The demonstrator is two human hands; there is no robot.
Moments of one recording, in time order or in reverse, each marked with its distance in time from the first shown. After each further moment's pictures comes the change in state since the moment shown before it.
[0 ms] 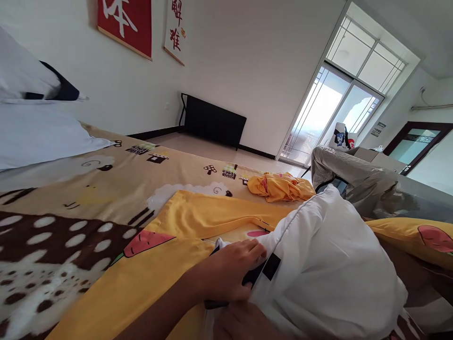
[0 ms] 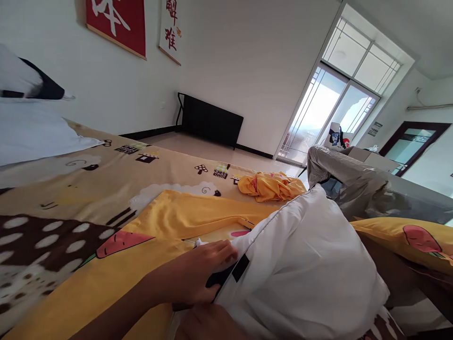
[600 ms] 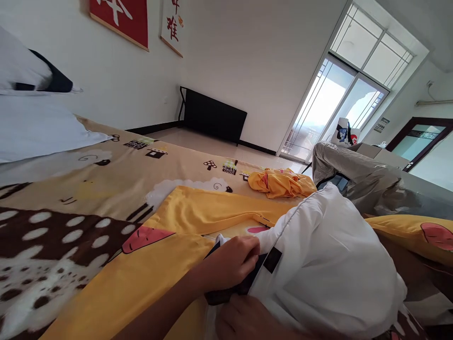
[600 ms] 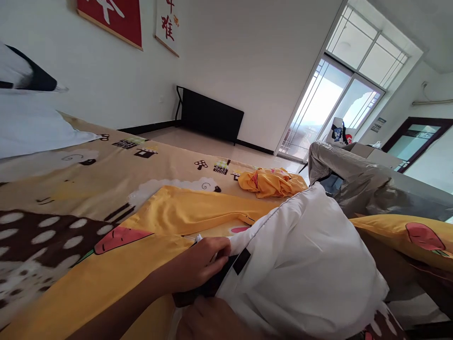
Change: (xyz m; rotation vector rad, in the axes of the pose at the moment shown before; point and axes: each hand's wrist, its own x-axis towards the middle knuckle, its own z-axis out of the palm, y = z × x) left_hand 0.010 -0.009 0.007 -0.134 0.066 -0.123; right_hand 0.002 0.006 -0.014 0.112 -0.090 0.053
